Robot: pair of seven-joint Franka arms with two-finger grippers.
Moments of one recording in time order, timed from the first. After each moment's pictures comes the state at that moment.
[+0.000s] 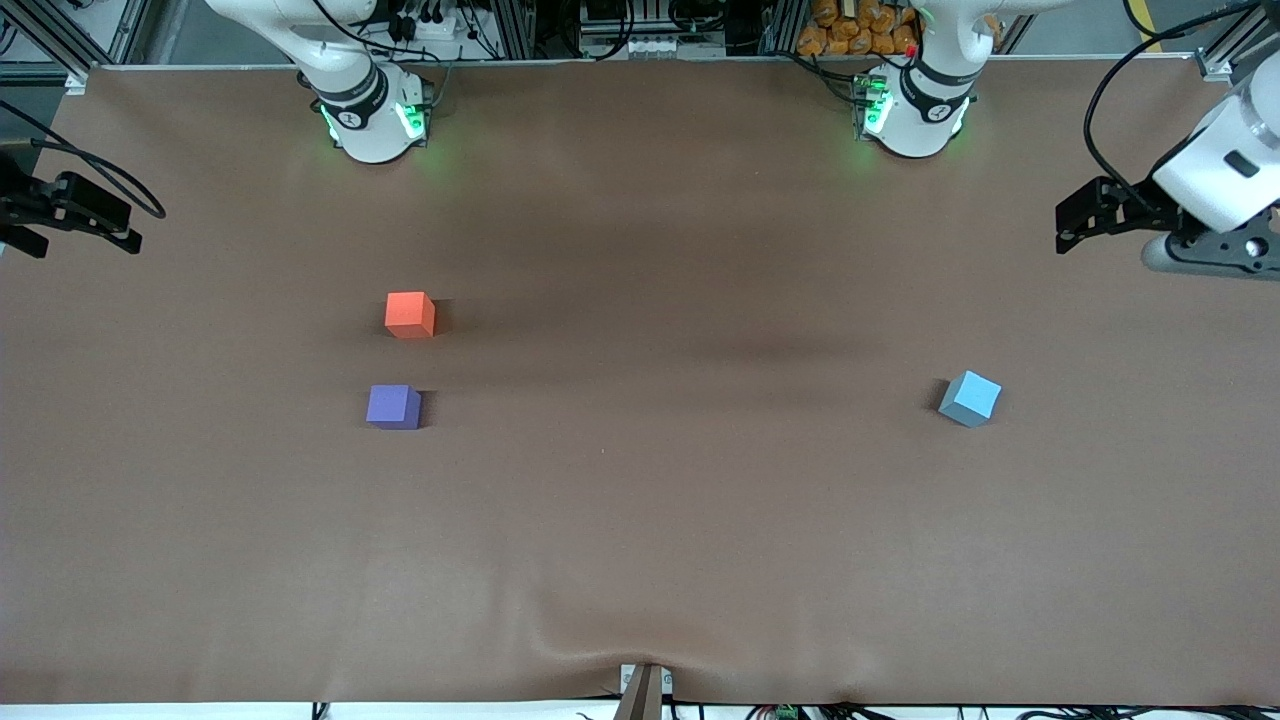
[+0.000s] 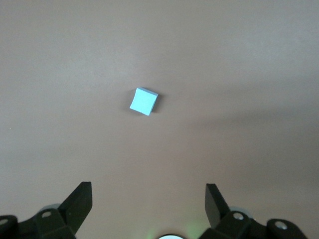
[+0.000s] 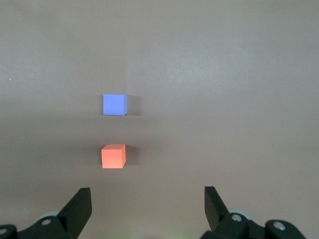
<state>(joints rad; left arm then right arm) -0.01 0.02 -0.12 -1.55 0.04 1.49 0.02 -0.04 -0.01 0.01 -1.50 0.00 1.46 -0.07</state>
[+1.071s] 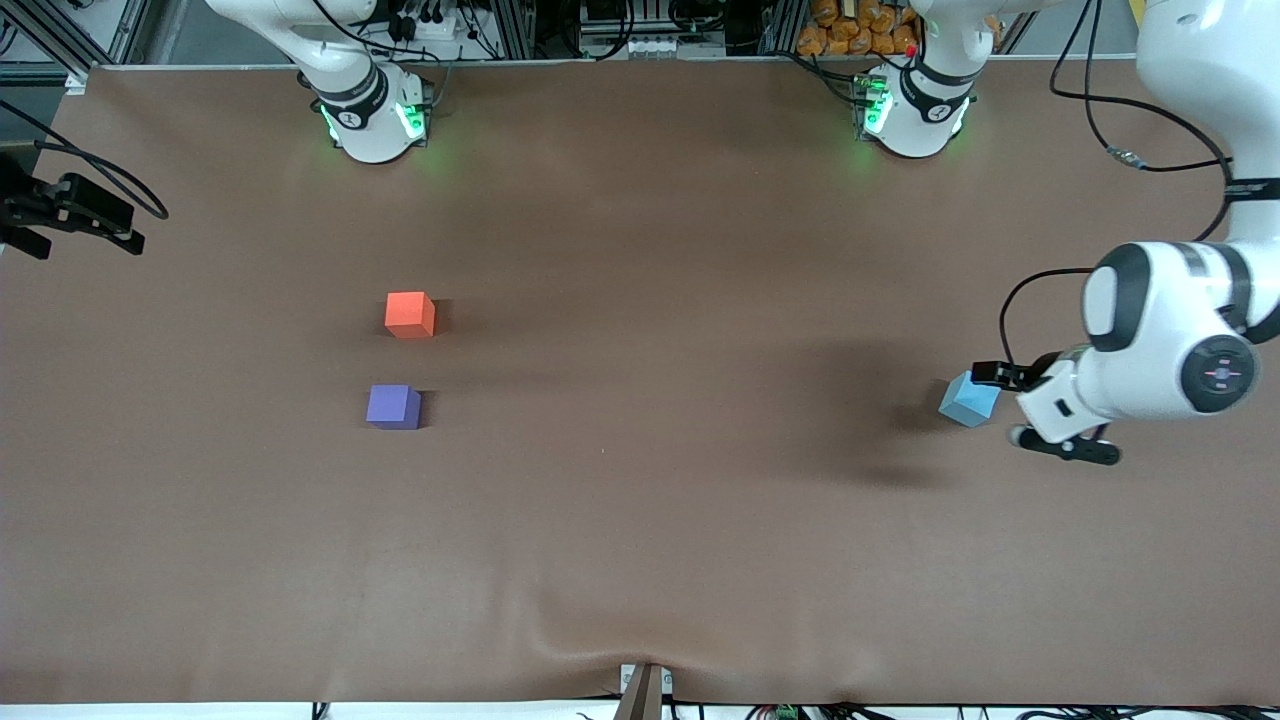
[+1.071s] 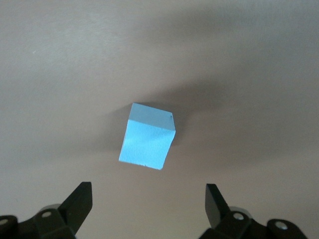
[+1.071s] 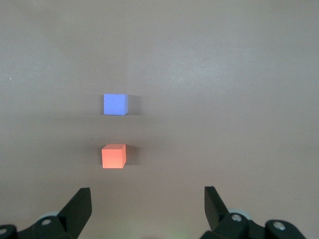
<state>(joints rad) 0.08 0.42 -0.13 -1.77 0.09 1.93 0.21 -0.04 -0.01 0.01 -1.50 0.00 1.46 -0.07</state>
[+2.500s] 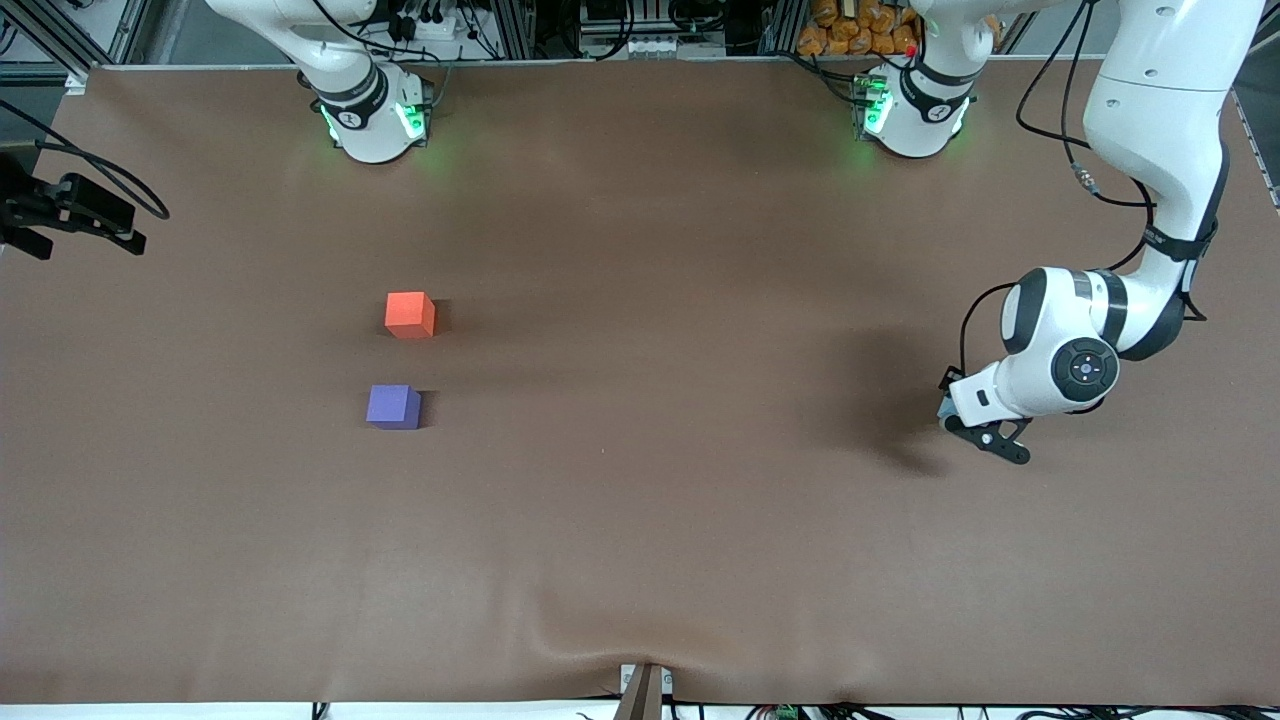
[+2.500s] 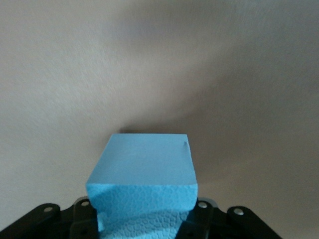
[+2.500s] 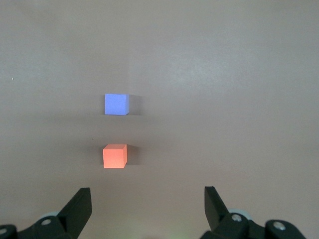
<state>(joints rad) 0.08 0.52 -0.14 -1.94 0.22 2.30 0.29 -0.04 -0.01 0.01 -1.50 0.01 1.46 -0.07</state>
